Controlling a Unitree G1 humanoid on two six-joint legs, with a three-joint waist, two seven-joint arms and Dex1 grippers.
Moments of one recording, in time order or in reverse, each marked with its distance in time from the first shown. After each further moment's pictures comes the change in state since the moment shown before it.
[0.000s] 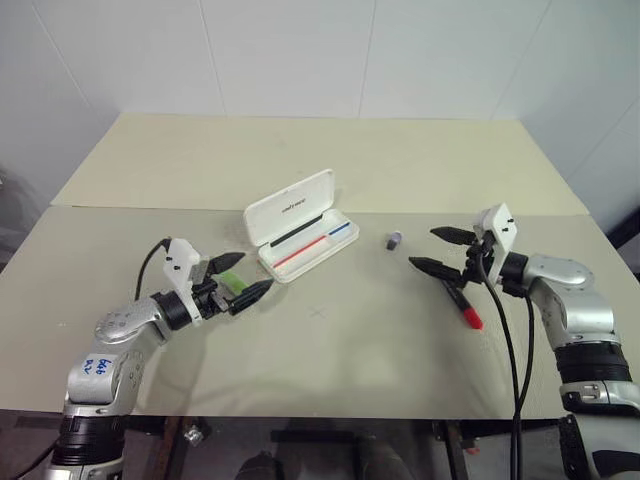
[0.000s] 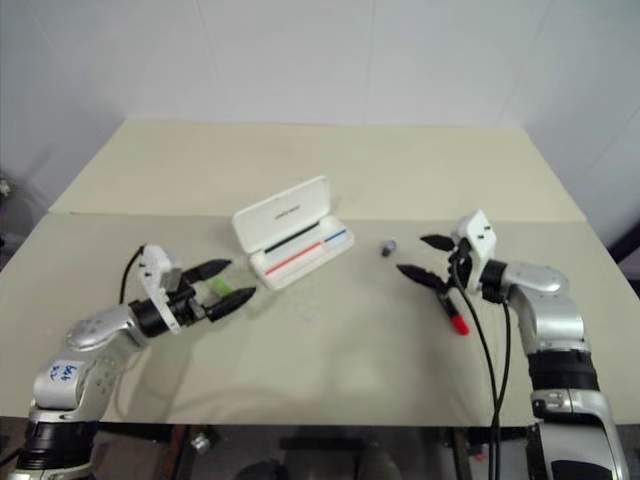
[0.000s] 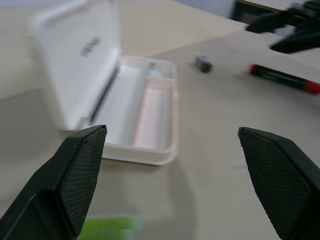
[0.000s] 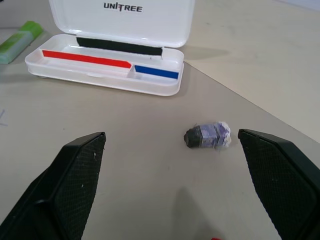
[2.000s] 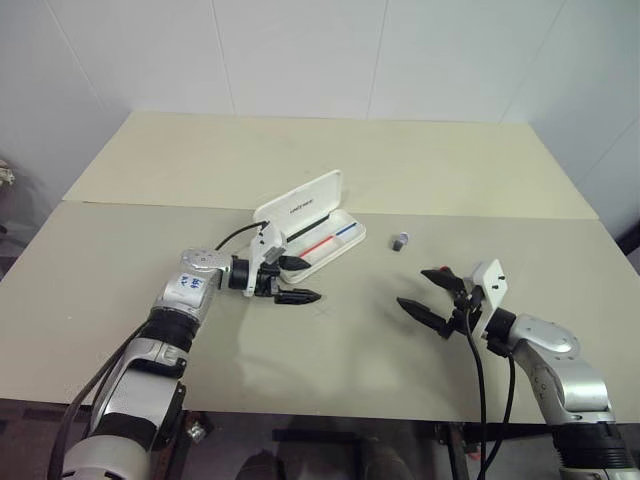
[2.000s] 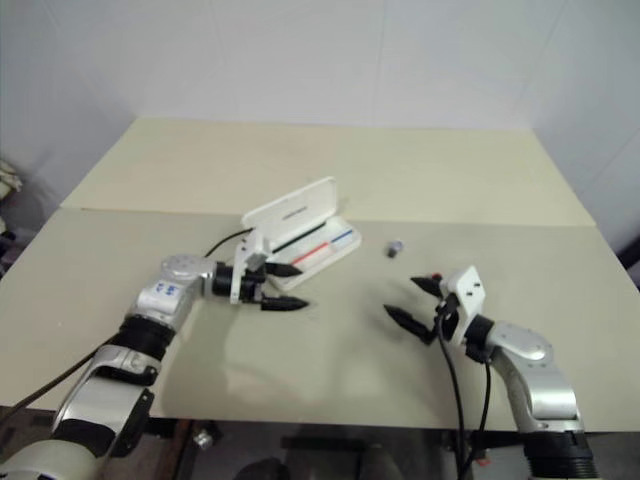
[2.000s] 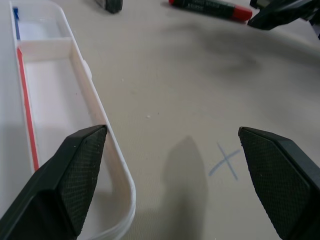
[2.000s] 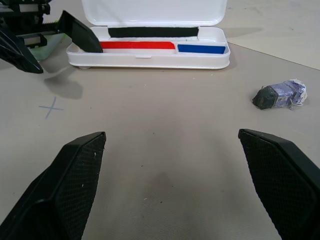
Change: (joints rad) left arm -0.586 -0.112 -0.351 0.796 0.318 -0.203 -0.429; right arm 0.374 0.102 0.006 -0.359 0.073 0.010 -0.178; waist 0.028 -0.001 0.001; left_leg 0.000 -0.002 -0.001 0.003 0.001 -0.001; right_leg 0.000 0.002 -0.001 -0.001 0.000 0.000
